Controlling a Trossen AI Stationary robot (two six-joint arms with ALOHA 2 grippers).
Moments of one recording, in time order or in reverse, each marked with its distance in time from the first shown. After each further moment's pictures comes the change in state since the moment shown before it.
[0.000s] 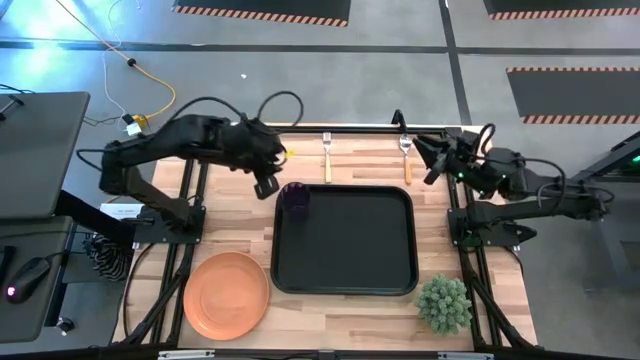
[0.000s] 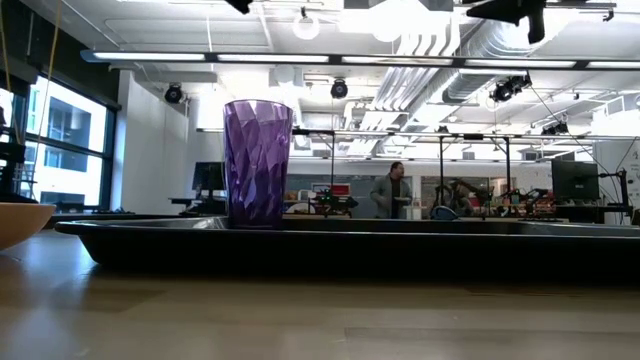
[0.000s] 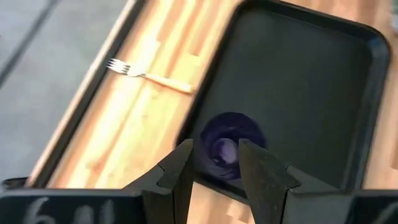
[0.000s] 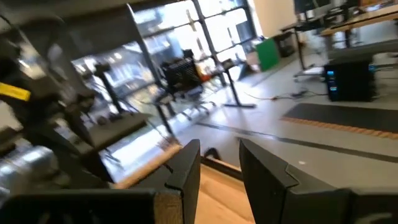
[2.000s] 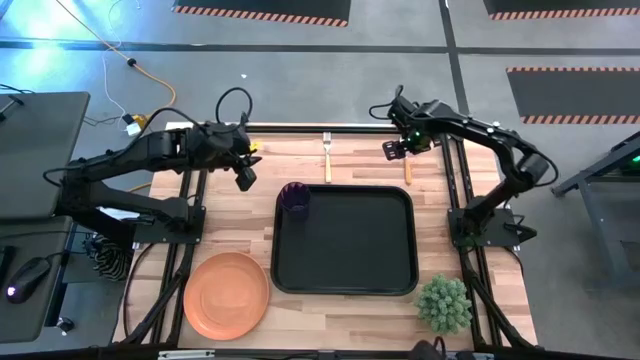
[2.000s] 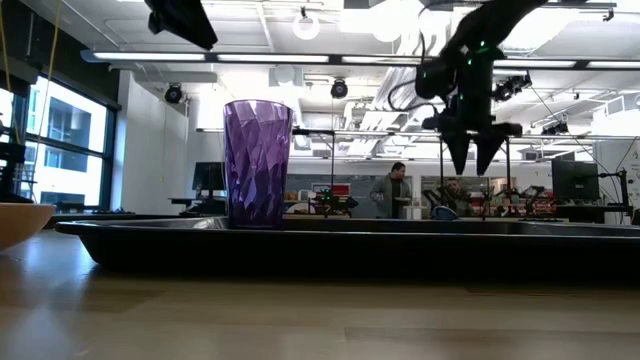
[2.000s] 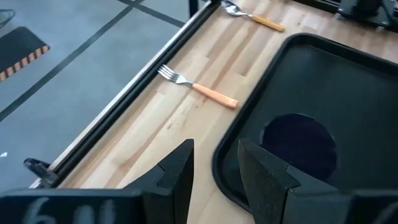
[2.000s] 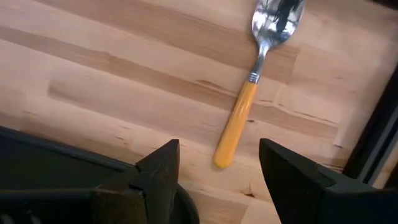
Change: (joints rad) left arm 0.150 -0.423 -0.582 0.383 -0.053 0.009; right arm -0.720 0.983 0.492 -0.977 -0.552 0.152
